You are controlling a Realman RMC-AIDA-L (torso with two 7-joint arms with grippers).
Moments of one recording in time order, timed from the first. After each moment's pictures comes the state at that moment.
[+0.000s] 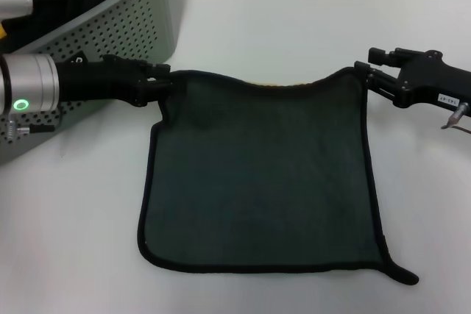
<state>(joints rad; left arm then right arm) -0.57 -2.03 0.74 0.69 2.06 1.34 -1.62 0.58 2.02 -1.03 -0.40 -1.41 -1.19 1.13</state>
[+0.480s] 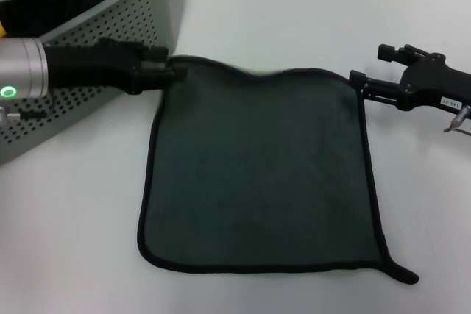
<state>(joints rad) -0.57 -2.02 0.74 0.75 2.03 1.42 -1.61 0.57 2.02 -1.03 -0.40 -1.41 -1.20 1.12</state>
